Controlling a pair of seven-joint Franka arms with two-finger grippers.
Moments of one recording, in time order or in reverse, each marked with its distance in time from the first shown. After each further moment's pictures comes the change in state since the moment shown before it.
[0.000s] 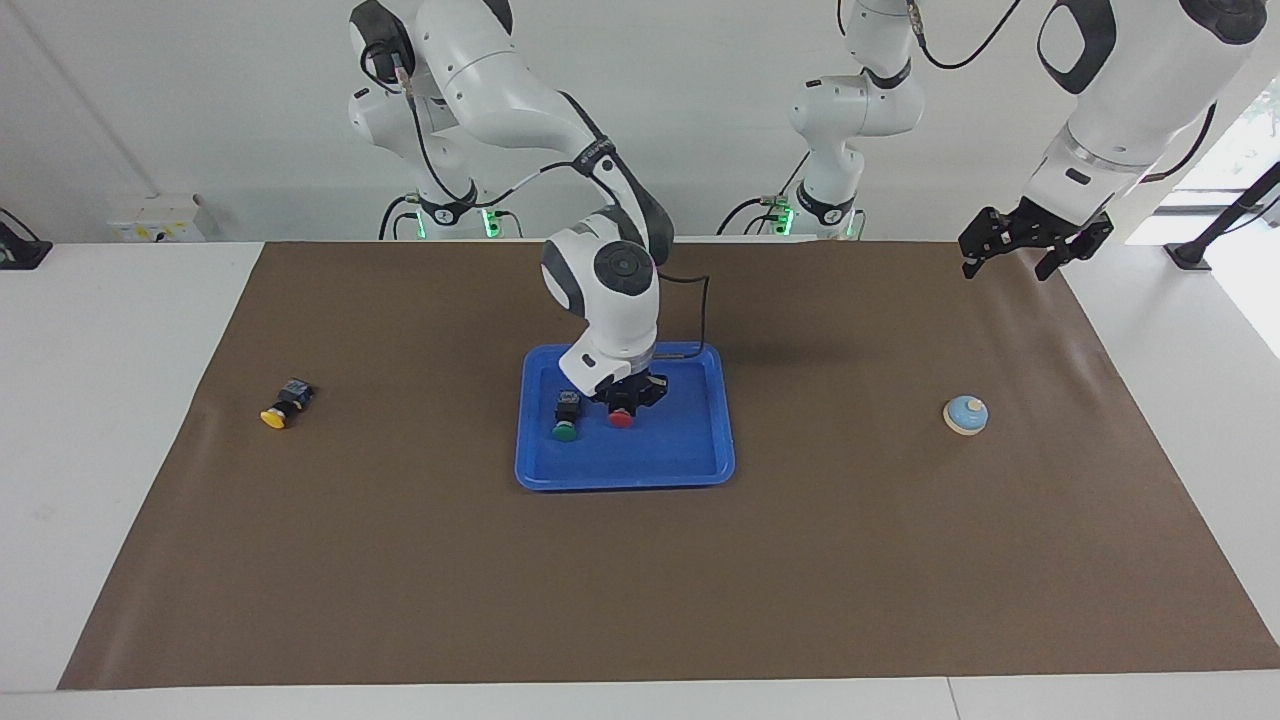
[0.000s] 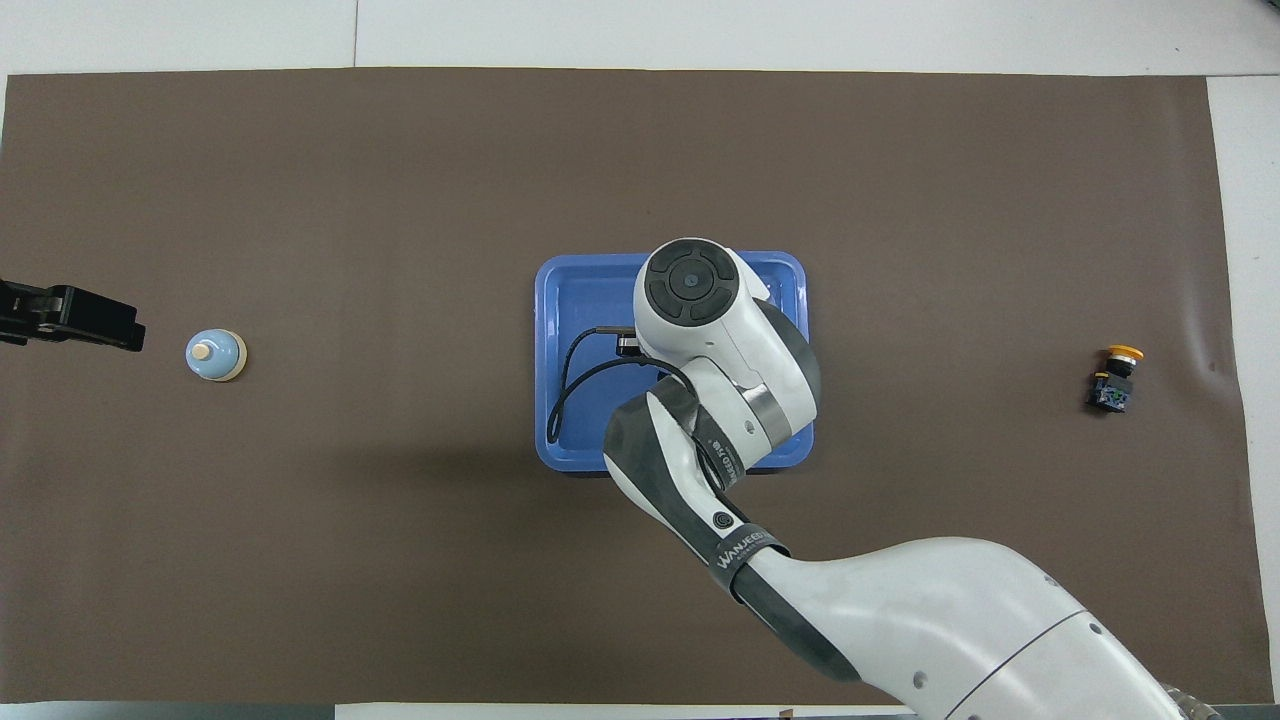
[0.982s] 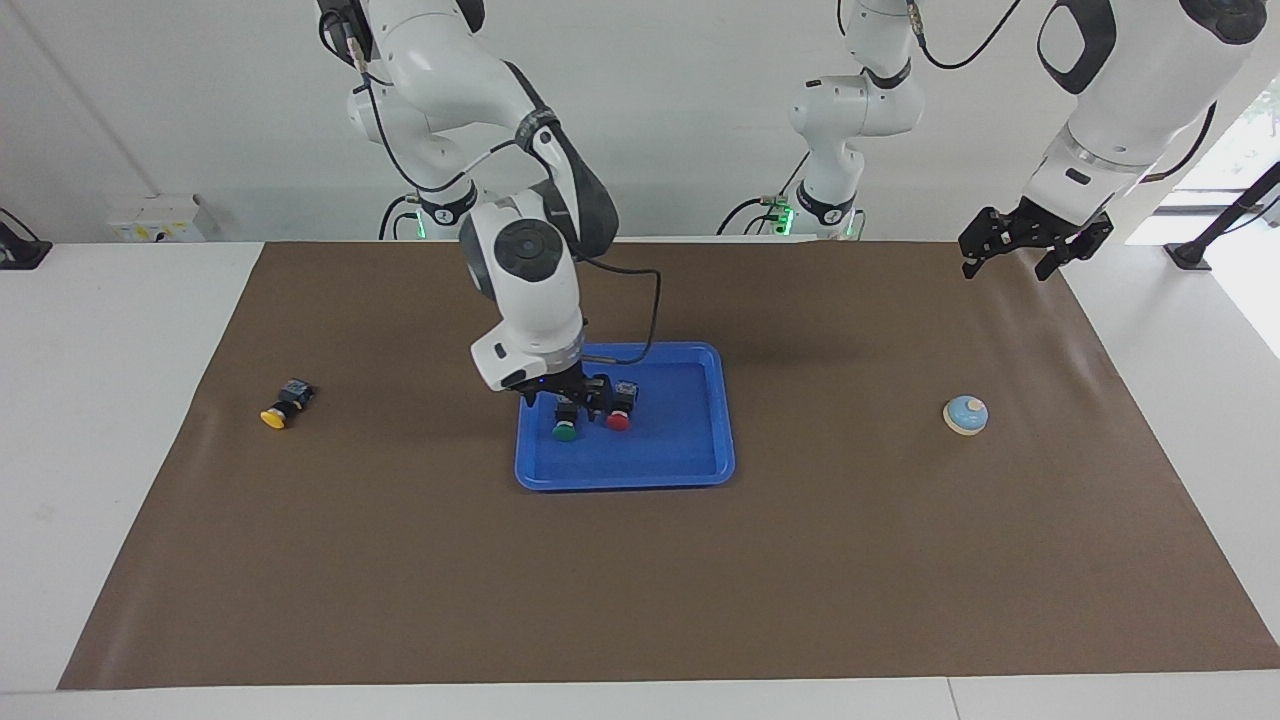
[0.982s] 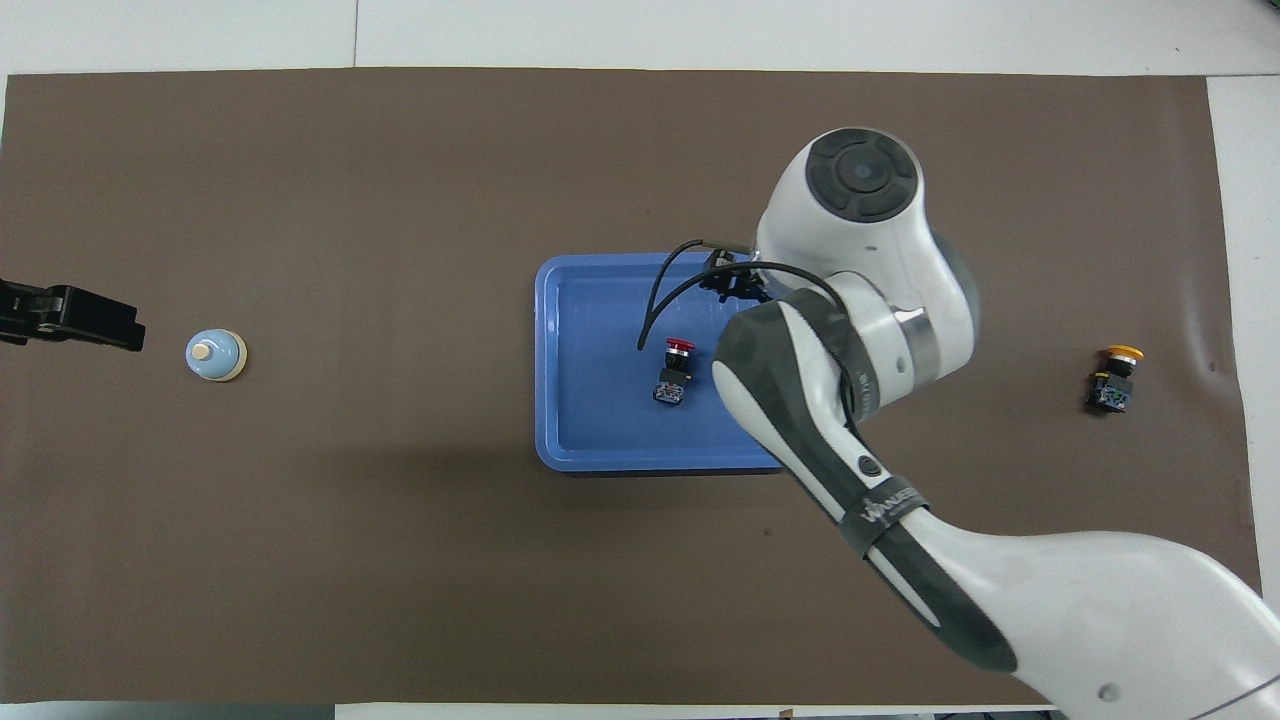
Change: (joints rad) left arm 0.000 0.000 0.000 0.000 0.000 0.000 0.000; right arm -0.201 -0.131 -0.013 0.068 0.026 -0.196 -0.041
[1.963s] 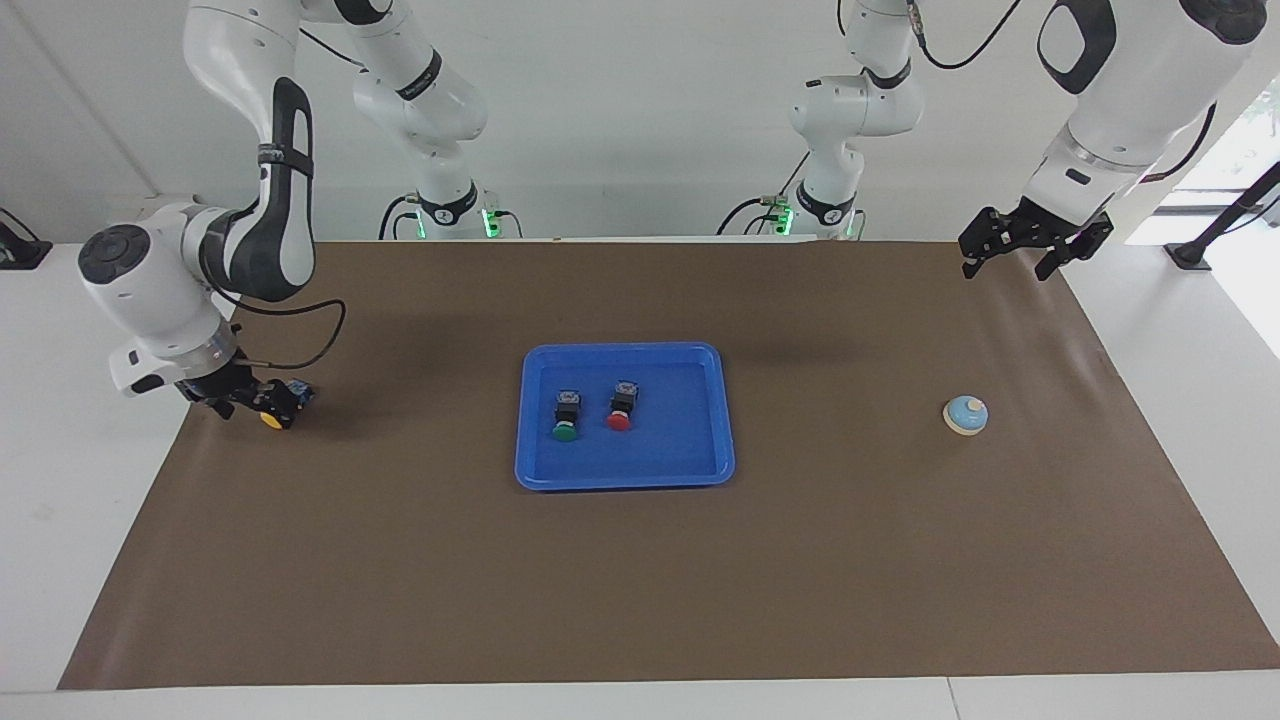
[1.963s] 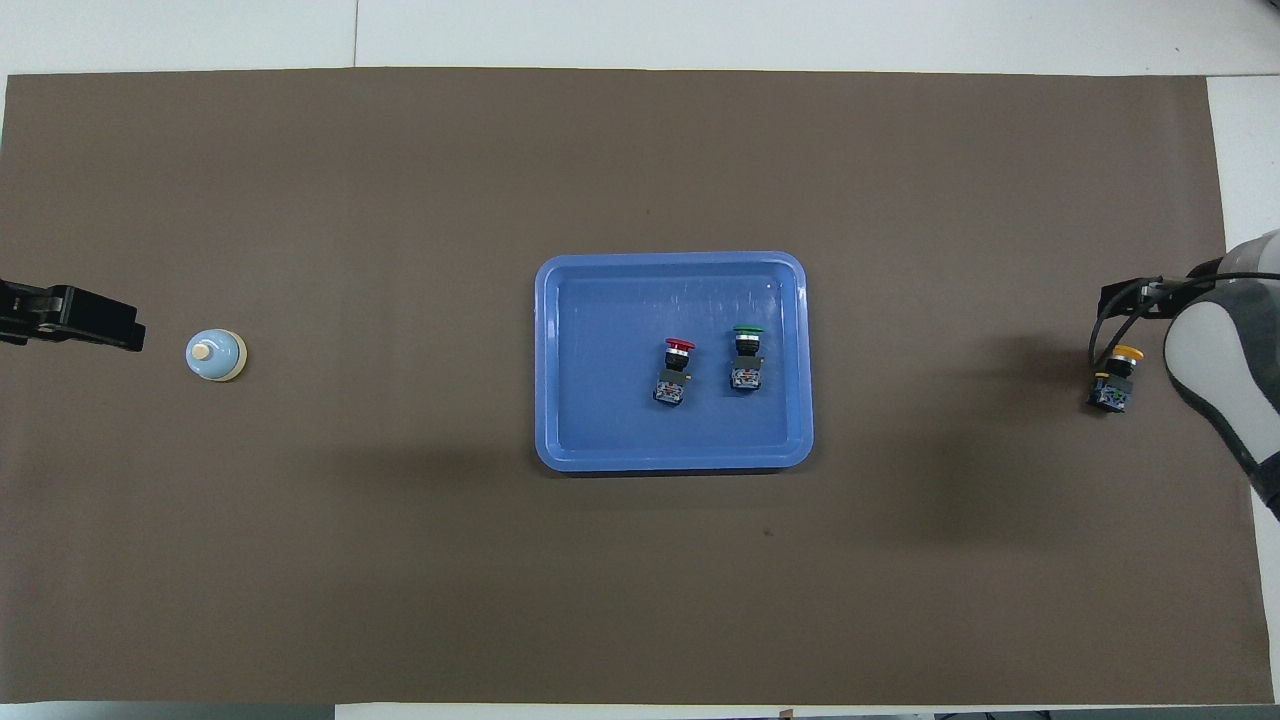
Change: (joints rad) left arm 0.000 0.000 0.000 0.000 0.000 0.000 0.000; right arm -0.646 -0.137 -0.008 -0.406 -0.061 0.376 -0.738
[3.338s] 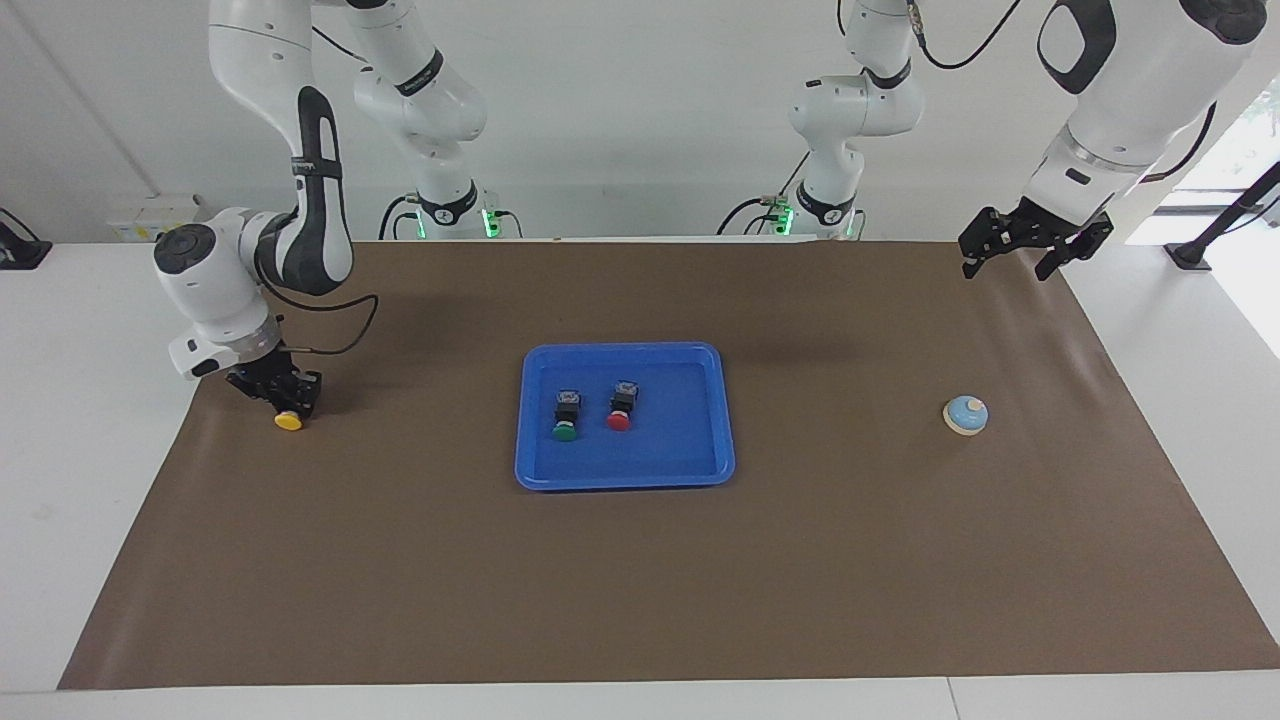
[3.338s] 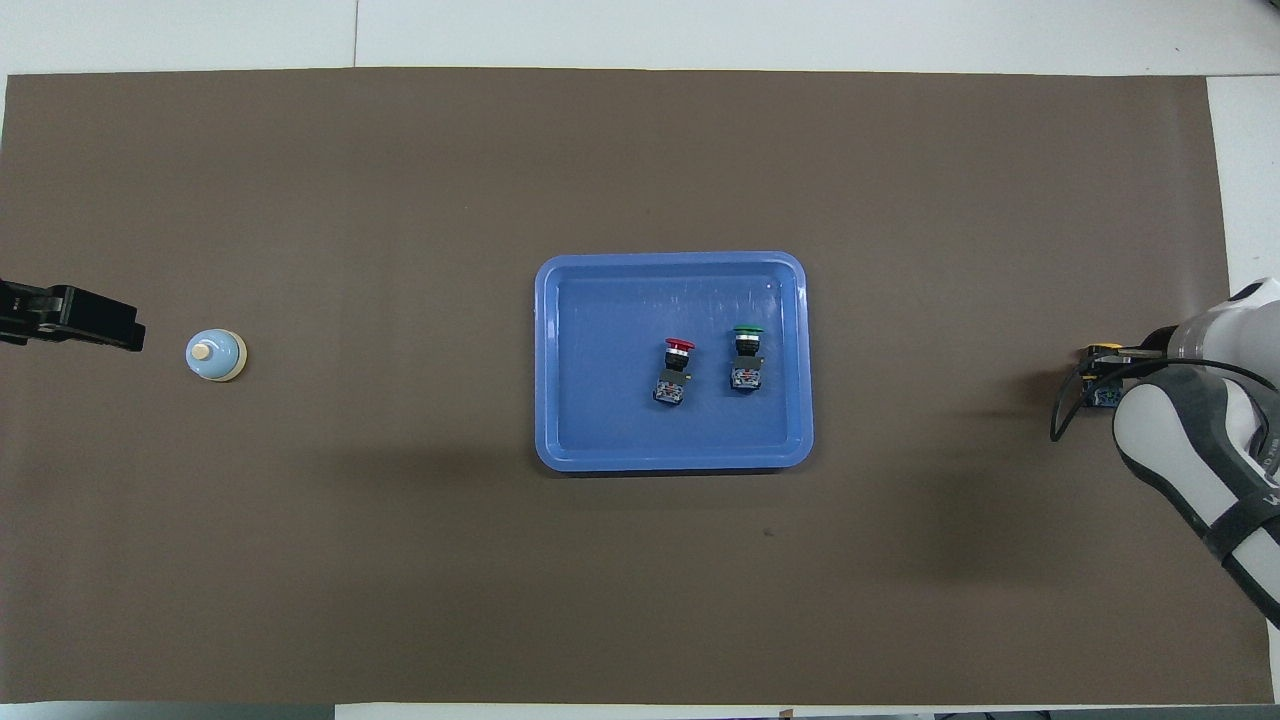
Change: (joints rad) left arm 0.000 0.000 0.000 0.000 0.000 0.000 0.000; right arm -0.013 -0.060 0.018 -0.178 0.001 0.095 -0.032
